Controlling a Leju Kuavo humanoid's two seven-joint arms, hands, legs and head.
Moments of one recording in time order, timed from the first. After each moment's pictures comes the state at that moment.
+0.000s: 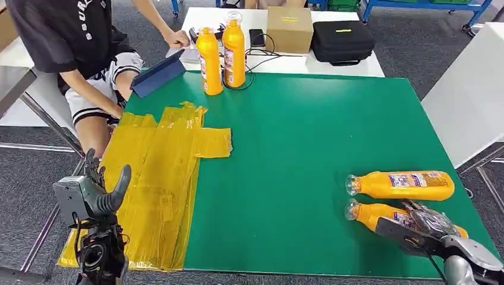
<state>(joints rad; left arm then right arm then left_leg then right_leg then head) -0.04 -0.18 0.11 -1.14 -0.15 0.25 -0.35 0.07 -0.43 -0.22 -1.01 1.03 0.40 -0.17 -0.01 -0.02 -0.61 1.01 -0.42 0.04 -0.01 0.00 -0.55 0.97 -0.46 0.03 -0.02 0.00</state>
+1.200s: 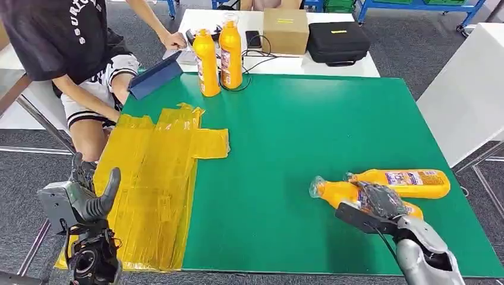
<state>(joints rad) -0.01 -0.19 0.13 -1.20 -0.14 0.26 -0.34 -0.03 -0.30 -0.03 -1.06 0.92 0.16 -0.25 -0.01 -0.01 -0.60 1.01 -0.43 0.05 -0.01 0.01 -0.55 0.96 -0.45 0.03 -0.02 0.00</state>
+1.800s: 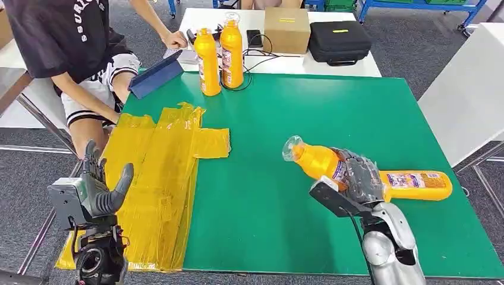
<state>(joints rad) 0.00 -0.21 0.07 -1.29 -0.20 0.21 -0.32 -0.04 -0.11 0.04 -1.29 0.87 0.00 -0.17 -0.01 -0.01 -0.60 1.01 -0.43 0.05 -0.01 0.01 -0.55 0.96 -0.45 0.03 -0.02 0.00</state>
